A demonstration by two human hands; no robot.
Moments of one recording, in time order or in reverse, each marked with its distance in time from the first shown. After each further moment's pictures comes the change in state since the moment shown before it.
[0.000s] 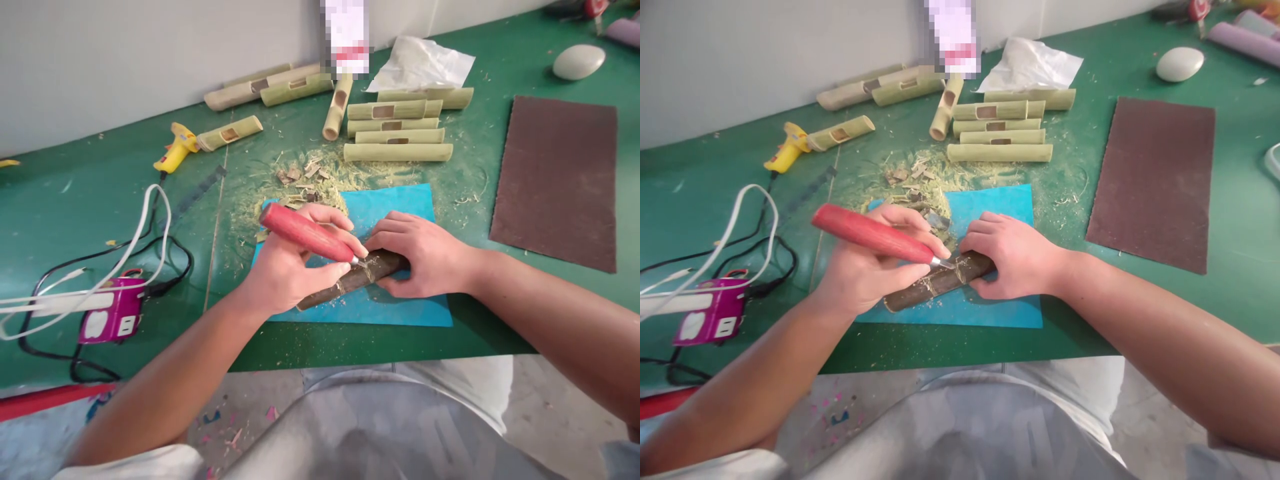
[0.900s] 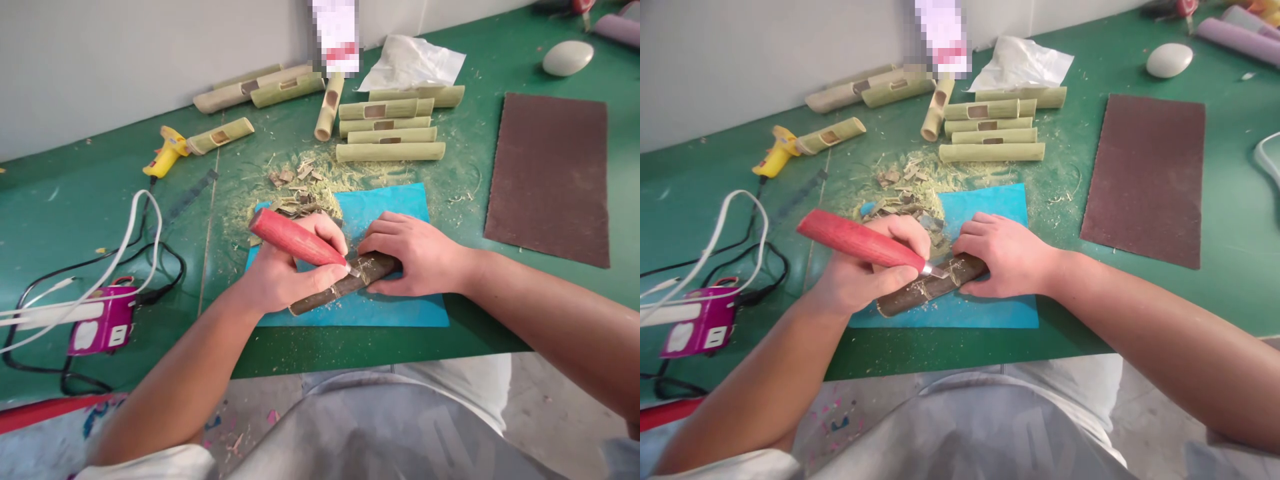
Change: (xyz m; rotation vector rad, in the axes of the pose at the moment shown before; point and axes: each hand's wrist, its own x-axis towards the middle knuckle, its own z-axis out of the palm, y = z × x) left_hand 0.008 -0.007 -0.008 0.052 -0.094 0.077; right_hand 0.001 0.002 0.002 -0.026 -0.034 0.013
